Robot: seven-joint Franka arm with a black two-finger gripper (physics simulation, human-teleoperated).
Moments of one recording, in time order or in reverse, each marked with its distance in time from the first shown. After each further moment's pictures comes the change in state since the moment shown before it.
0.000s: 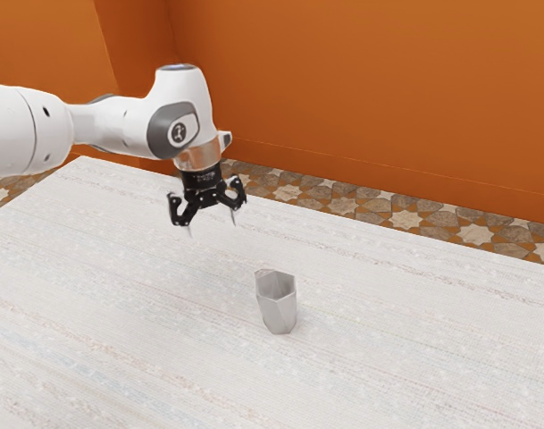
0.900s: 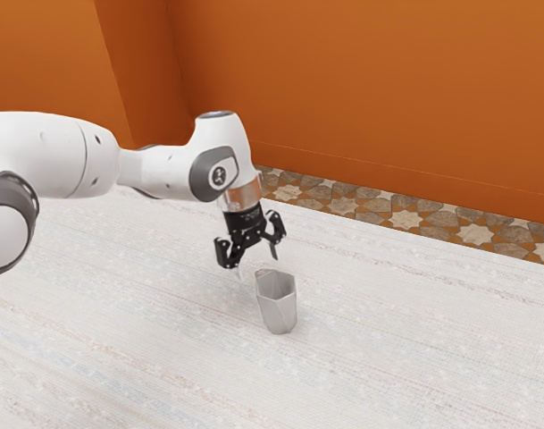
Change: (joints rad) arm 0.004 0.171 -0.109 0.018 -0.077 0.148 -0.285
